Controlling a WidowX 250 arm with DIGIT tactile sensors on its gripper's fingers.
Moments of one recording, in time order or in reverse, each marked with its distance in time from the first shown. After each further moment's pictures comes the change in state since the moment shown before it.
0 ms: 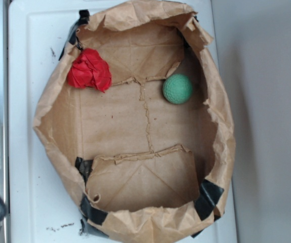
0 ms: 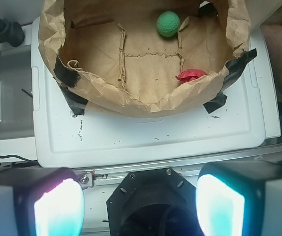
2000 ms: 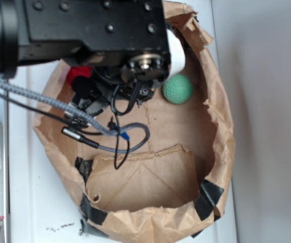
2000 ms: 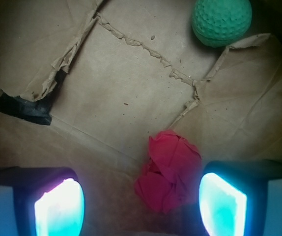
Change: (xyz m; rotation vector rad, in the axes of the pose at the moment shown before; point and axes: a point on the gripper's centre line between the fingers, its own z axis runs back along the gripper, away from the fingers) arm 0.099 0.058 -0.139 0.046 0.294 -0.604
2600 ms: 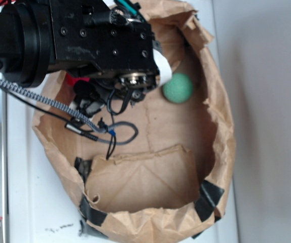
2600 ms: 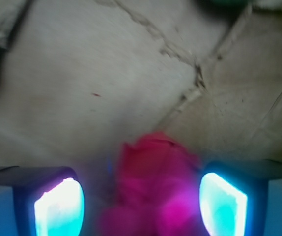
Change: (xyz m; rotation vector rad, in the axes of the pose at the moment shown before) arm -0.004 0.017 -0.057 0.039 0.022 0.043
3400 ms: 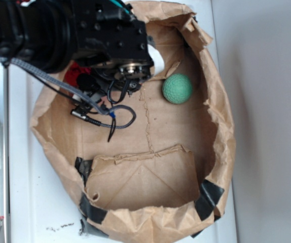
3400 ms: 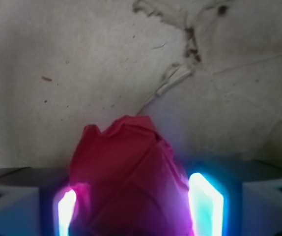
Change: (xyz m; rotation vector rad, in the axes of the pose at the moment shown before) arm 0.001 0.008 -0.016 -0.005 0.022 0.009
